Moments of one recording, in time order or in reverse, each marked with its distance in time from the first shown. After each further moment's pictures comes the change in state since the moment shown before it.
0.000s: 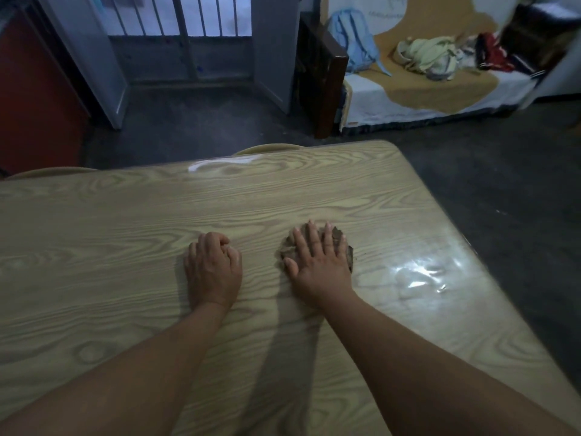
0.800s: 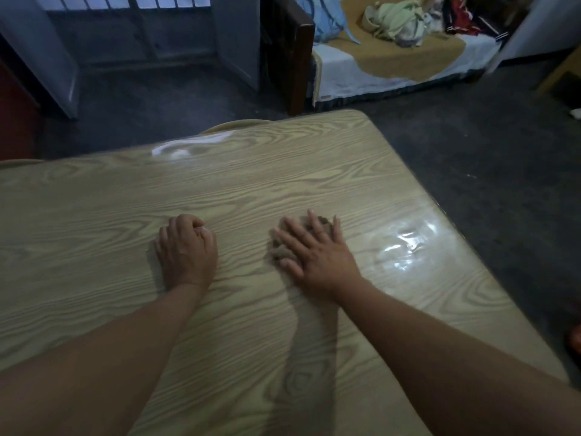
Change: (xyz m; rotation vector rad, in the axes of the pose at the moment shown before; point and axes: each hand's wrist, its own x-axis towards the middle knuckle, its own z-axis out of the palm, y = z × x) left_hand -0.002 -0.001 0.004 0.008 0.026 0.011; right_hand -0.041 0.047 0.000 -0.090 0.042 -0.202
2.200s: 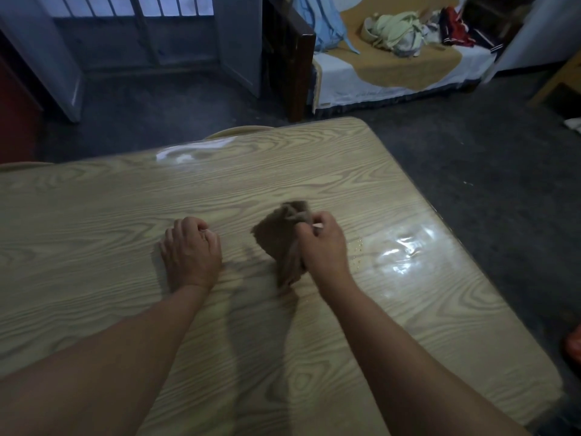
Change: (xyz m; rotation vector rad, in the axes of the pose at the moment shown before) left_hand 0.000 0.000 -0.003 -0.001 -0.026 0.000; right_hand 0.000 -0.049 -0.078 1.133 0.331 0.742
